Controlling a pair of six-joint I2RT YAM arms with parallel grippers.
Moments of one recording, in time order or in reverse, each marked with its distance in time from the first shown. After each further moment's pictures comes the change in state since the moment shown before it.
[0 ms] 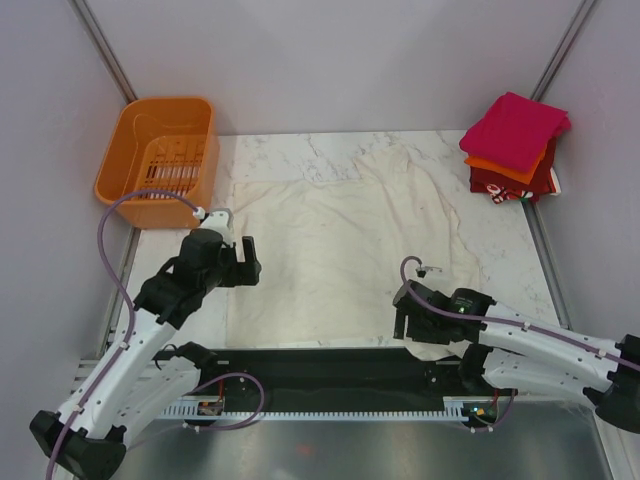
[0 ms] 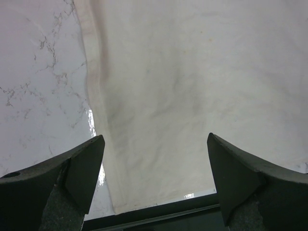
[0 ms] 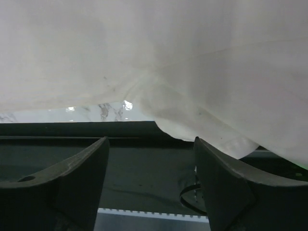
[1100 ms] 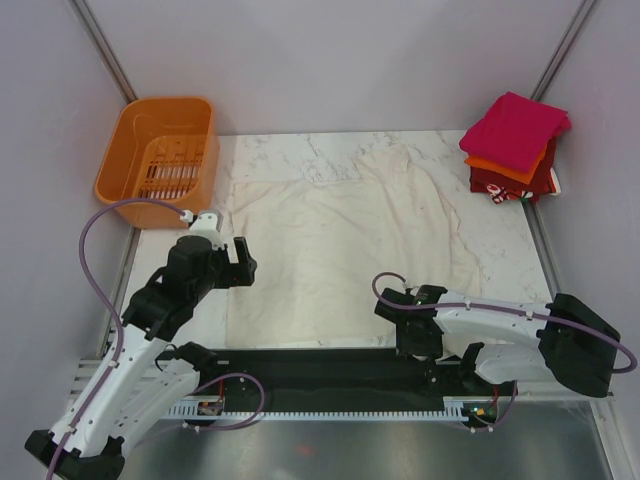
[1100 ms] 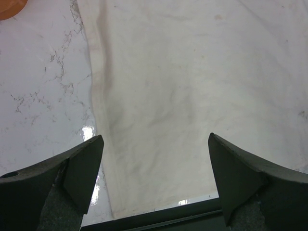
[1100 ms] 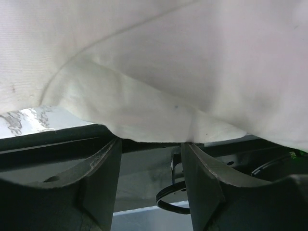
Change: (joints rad) left arm -0.003 -0.112 0.000 0.000 -0.026 -0.009; right arm 0.030 0.356 -0.048 0.018 -0.130 0.014
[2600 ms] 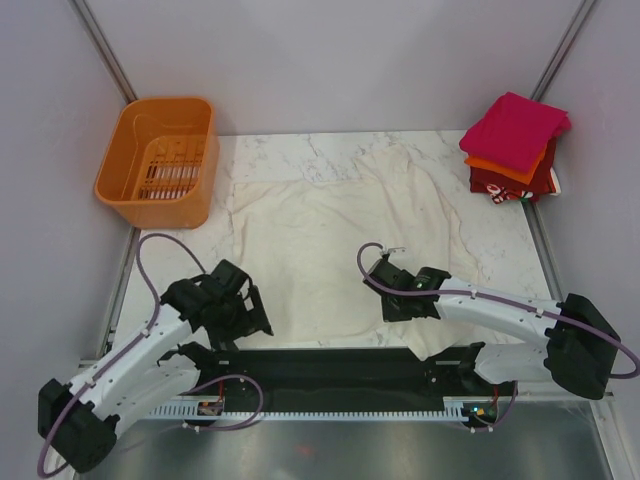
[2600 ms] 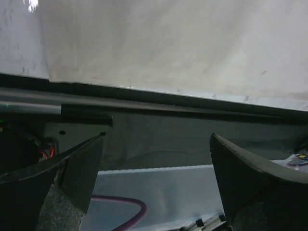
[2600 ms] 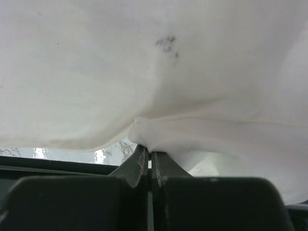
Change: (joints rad) left arm -0.048 0.129 -0.180 -0.351 0.300 -0.570; right arm -0.058 0.008 0.188 0.181 0.185 -0.265
